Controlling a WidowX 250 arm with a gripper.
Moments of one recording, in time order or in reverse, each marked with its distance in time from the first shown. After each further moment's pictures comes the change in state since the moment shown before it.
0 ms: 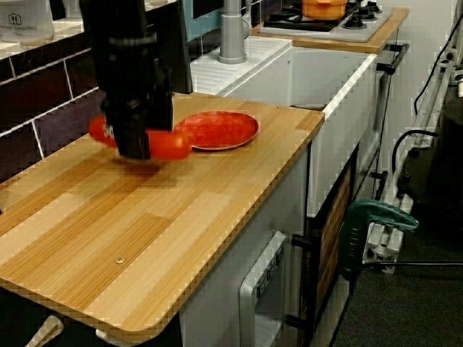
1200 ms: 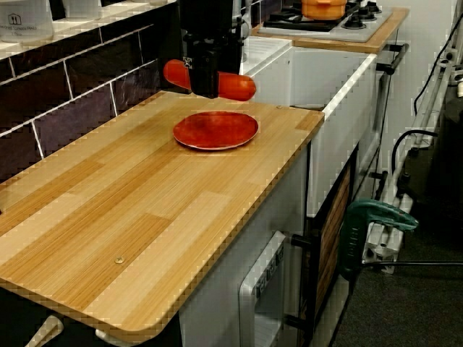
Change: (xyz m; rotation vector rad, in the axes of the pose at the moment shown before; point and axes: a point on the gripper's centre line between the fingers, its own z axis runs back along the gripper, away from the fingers) arm -0.025 -0.098 0.024 0.035 -0.032 -0.107
